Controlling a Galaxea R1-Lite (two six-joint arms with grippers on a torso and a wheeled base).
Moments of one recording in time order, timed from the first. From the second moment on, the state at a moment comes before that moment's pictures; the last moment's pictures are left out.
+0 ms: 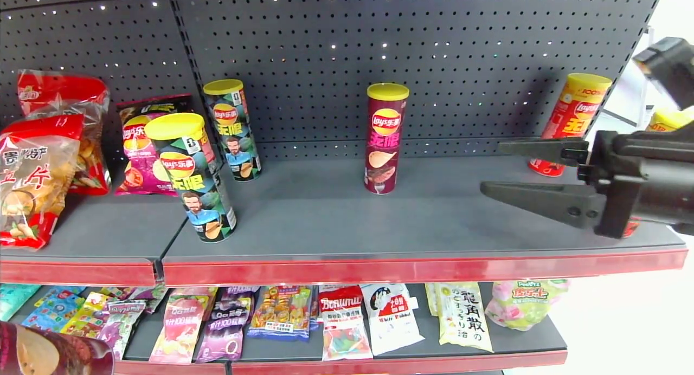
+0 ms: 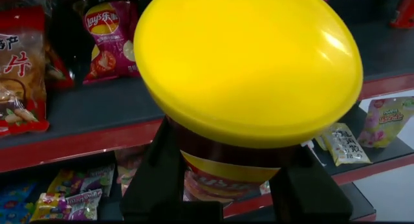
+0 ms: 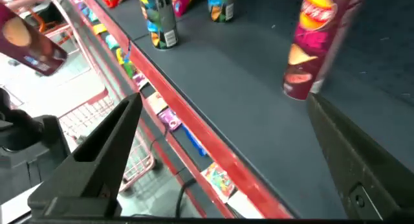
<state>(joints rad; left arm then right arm) 0.01 0.29 -0.46 0.12 -0.24 0.04 0.42 1.33 -0.90 -0.23 0.51 -0.10</state>
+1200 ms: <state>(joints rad) 0.02 0.30 -0.49 0.13 -0.23 0.05 0.35 1.92 -1.33 -0.44 0.48 -0.10</state>
